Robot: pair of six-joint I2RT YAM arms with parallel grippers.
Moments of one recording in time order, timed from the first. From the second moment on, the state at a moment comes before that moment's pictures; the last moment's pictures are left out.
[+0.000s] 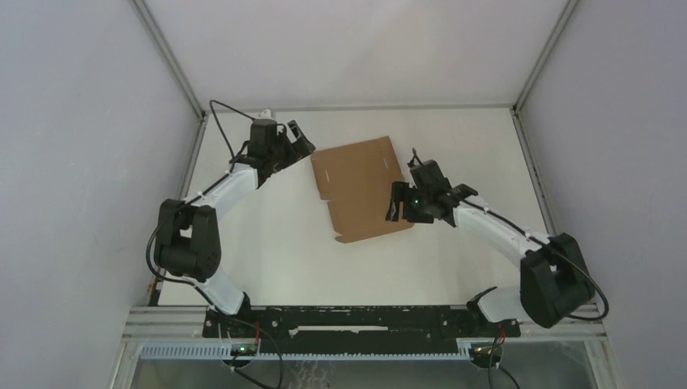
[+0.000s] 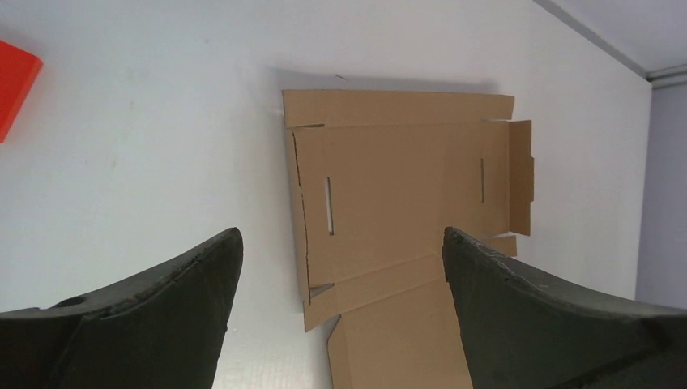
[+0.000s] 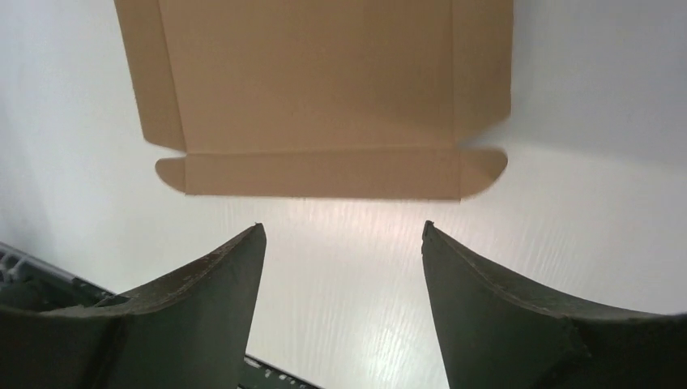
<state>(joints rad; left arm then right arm) -0.24 1.66 1.16 -0.10 0.04 -0.65 0.49 1.41 0.92 -0.50 -0.12 0.49</state>
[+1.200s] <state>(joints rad) -0.24 1.22 0.78 -0.07 0.08 -0.66 0.61 1.41 0.58 -0.08 -0.02 1.28</state>
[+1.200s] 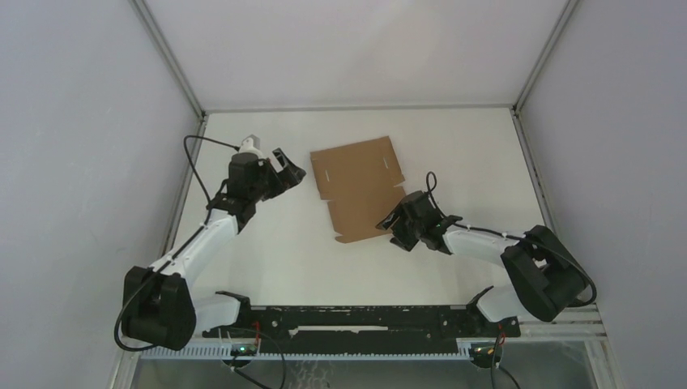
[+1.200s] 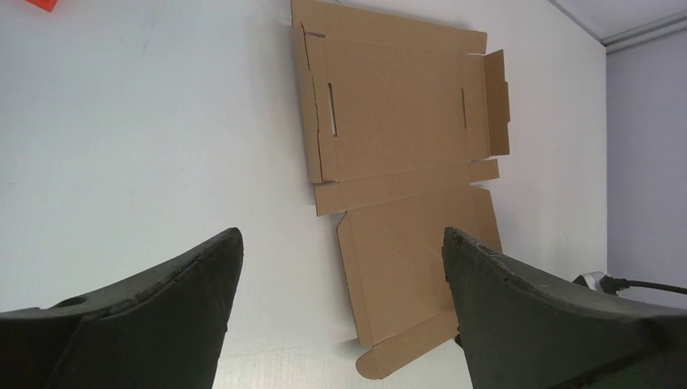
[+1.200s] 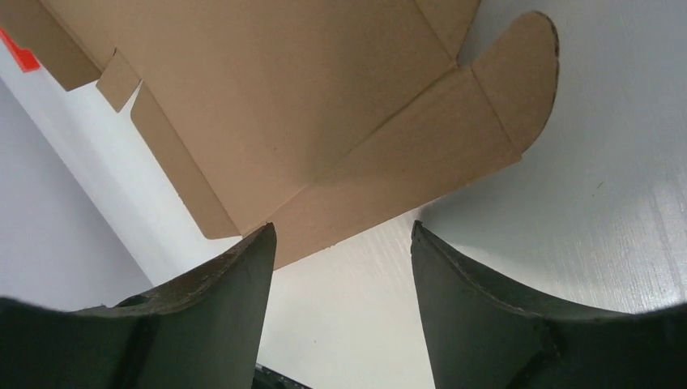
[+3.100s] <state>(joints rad) -0.24 1.13 0.70 -0.15 0.08 -0.62 0.38 1.36 0.64 -0.09 -0.06 1.02</state>
